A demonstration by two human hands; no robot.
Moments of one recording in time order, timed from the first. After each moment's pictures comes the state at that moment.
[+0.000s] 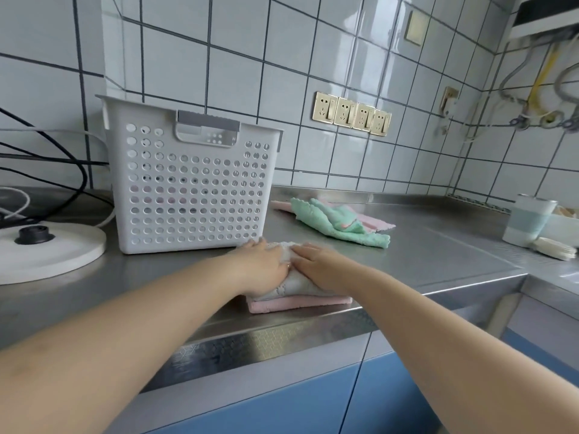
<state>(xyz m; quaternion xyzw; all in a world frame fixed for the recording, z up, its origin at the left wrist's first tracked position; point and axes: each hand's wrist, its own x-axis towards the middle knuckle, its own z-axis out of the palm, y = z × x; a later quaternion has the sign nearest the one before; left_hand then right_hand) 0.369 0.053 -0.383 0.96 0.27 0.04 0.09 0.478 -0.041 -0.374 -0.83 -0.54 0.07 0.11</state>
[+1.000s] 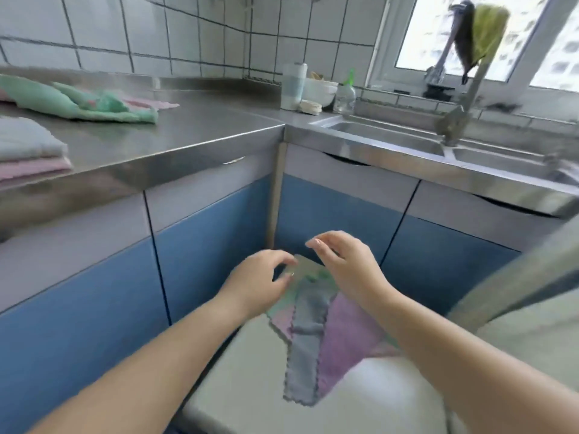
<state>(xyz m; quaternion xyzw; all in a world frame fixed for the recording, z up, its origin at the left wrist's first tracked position) 0.441 -0.242 -0.544 0.93 -0.12 0.09 0.32 0.464 -0.412 -0.508 -0.90 -0.16 -0.09 0.39</state>
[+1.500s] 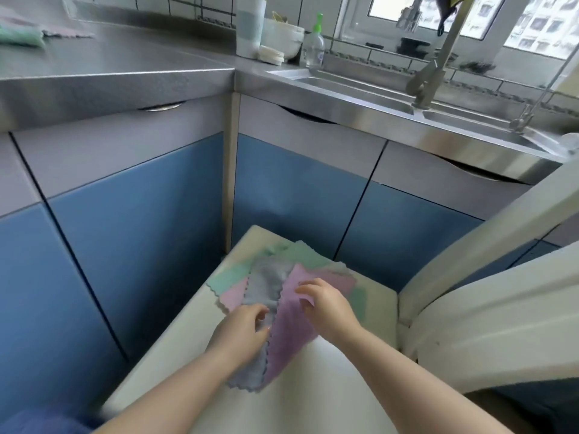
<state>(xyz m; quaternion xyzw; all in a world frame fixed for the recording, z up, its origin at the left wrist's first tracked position) 0.453 -0.323 -0.698 0.93 -0.01 -0.09 0.36 0.490 -0.499 -0.661 -0.98 -0.13 0.03 0.17</state>
